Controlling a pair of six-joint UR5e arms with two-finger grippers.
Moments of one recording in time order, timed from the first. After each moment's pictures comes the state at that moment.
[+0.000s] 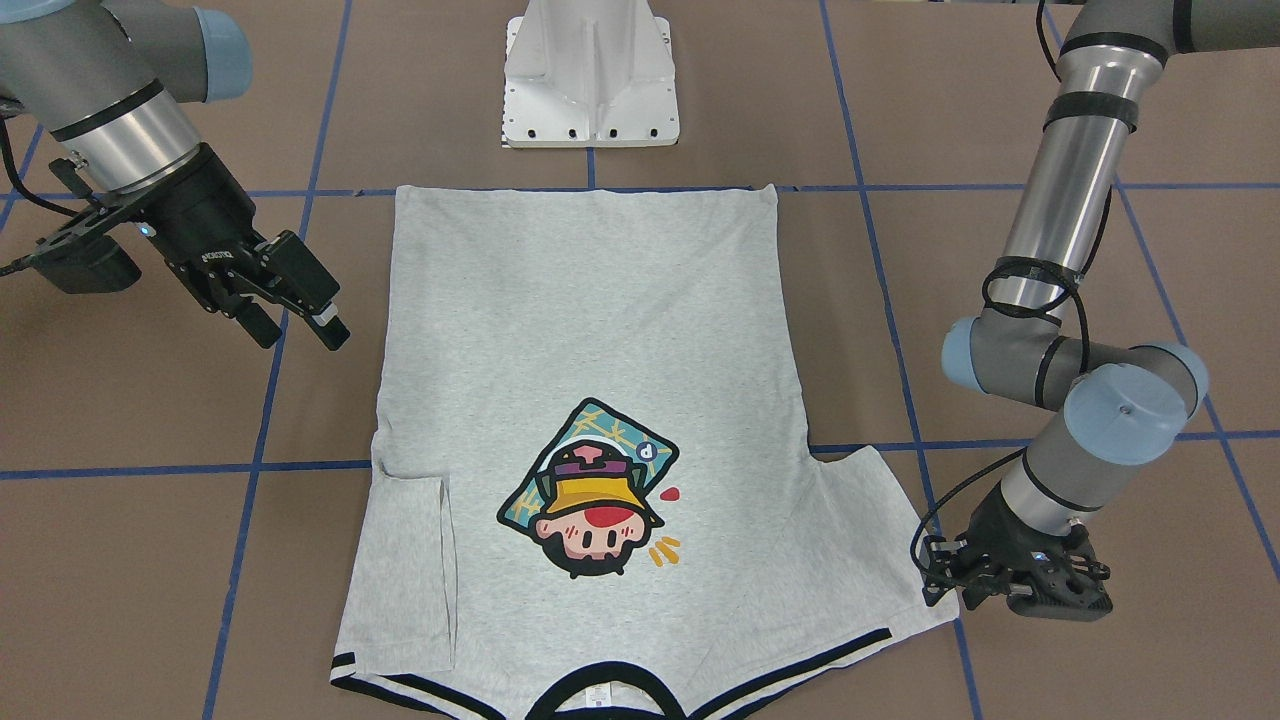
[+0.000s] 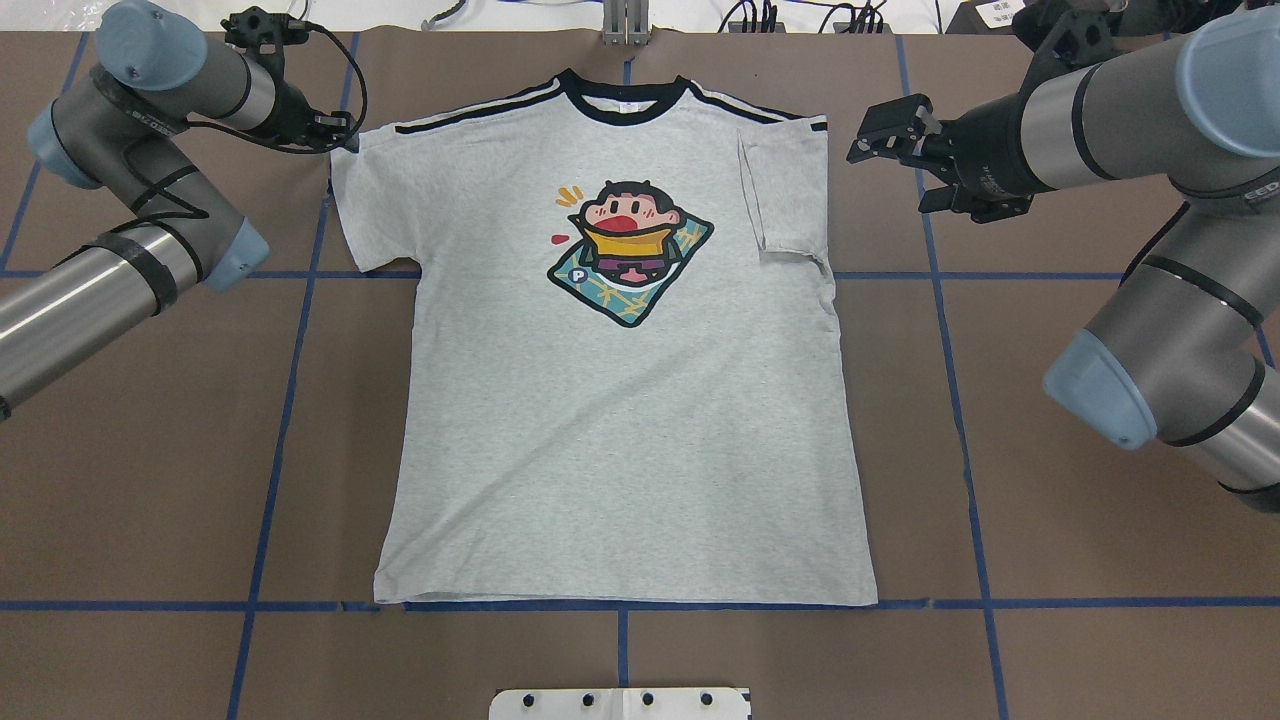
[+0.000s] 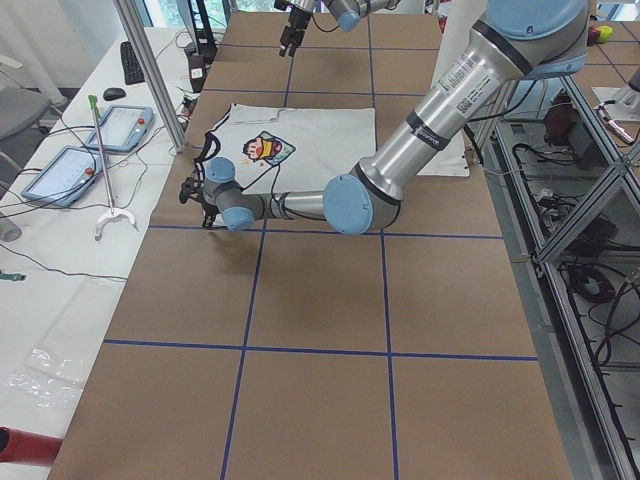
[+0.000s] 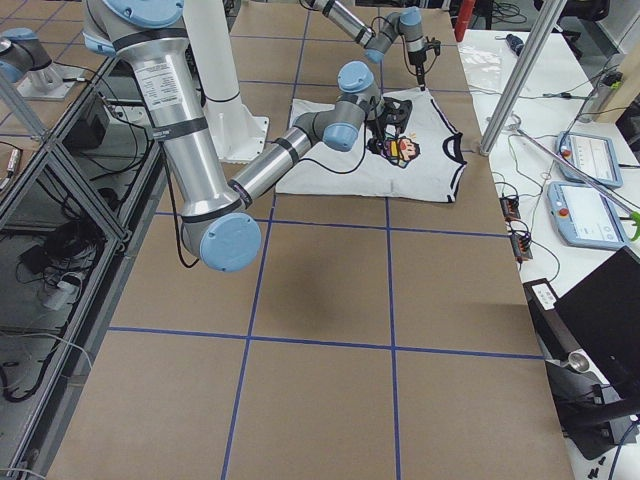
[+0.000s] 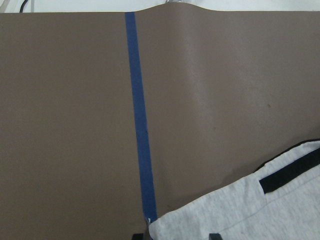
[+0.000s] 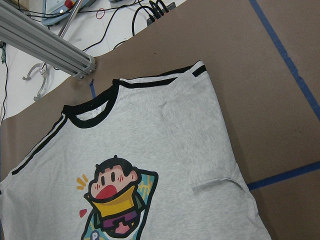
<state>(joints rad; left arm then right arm) -0.99 -2.34 -0.71 -2.59 -2.01 -0.88 0.90 -1.23 1.91 -1.10 1.98 1.52</state>
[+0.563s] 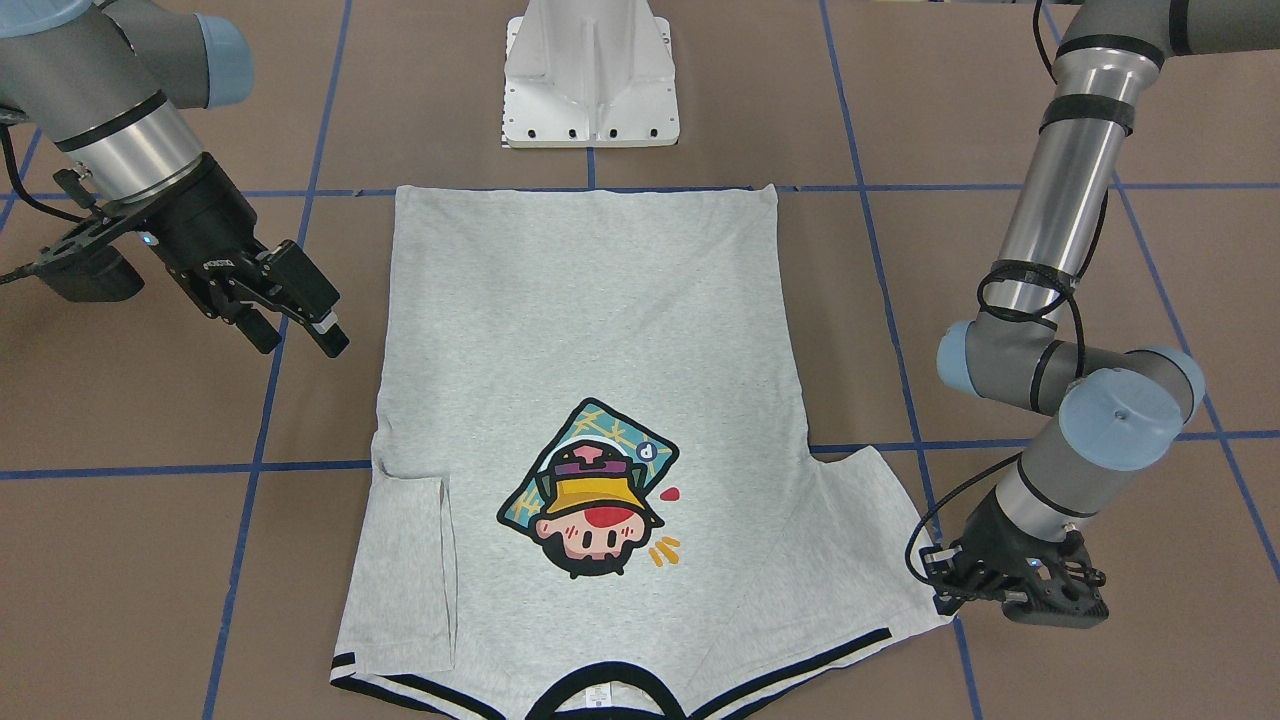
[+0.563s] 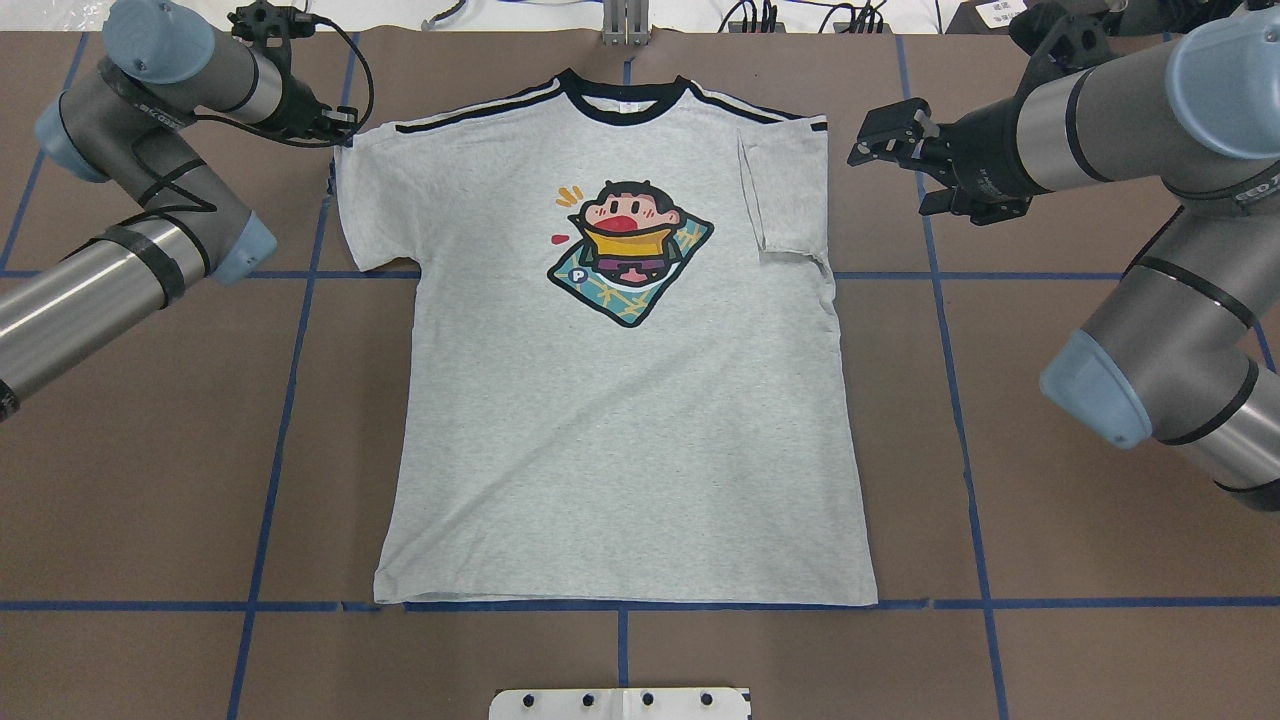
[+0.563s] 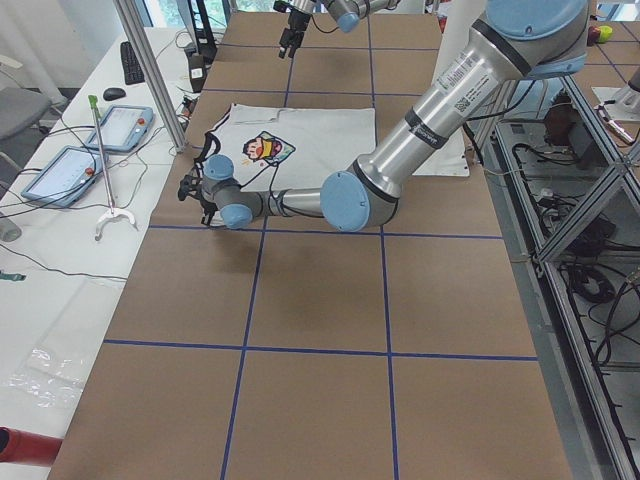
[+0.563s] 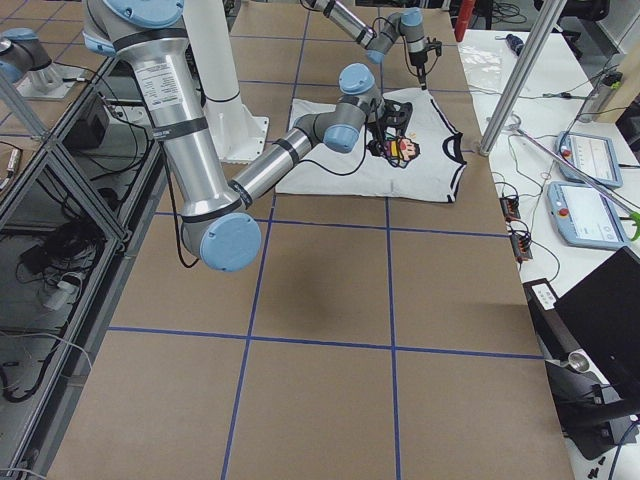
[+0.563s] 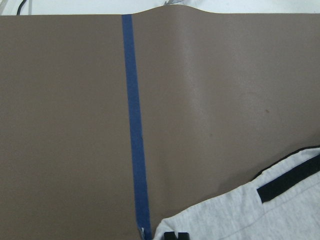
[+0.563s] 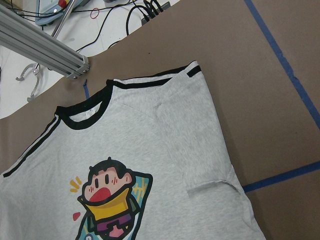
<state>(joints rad) -0.99 -2.36 -0.72 -2.59 -2.01 -0.89 0.89 -1.23 1.90 -1.10 1.97 1.52</state>
